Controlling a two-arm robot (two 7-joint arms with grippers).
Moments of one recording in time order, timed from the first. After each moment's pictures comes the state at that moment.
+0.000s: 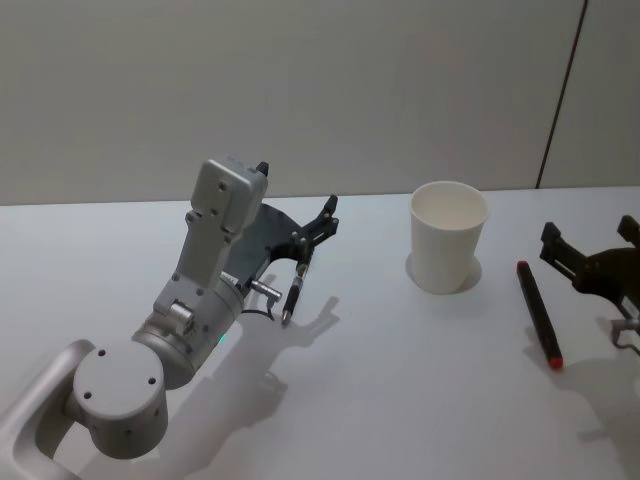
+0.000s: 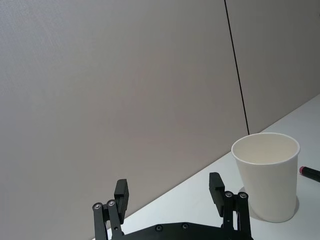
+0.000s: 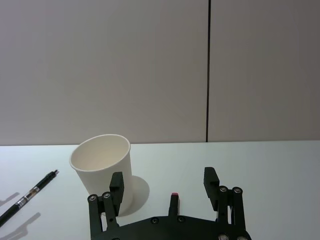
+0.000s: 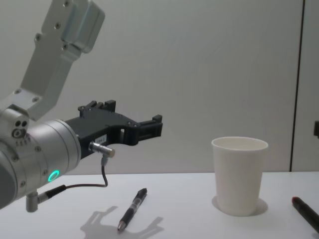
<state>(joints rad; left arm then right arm) -0.24 0.38 0.45 -1.63 -0.20 0.01 -0.01 -0.12 0.37 -0.16 -1.98 0.42 0.27 -0.14</state>
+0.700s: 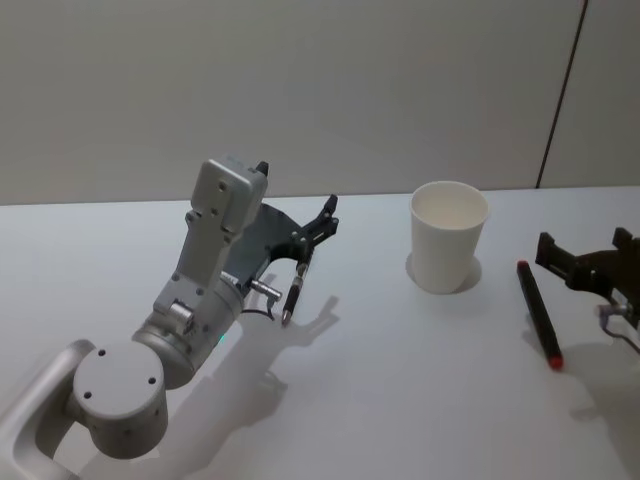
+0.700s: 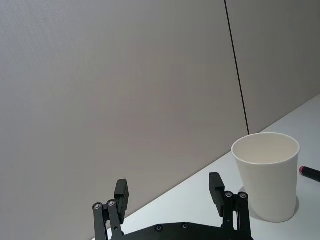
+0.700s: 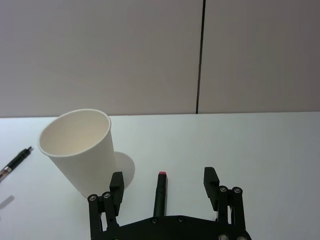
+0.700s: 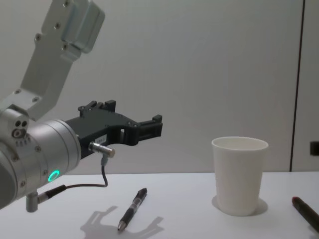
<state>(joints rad) -0.24 0.38 0.45 -1.63 -0.20 0.01 -0.01 -0.01 0.32 -0.16 -1.95 0.42 0.54 -0.19</state>
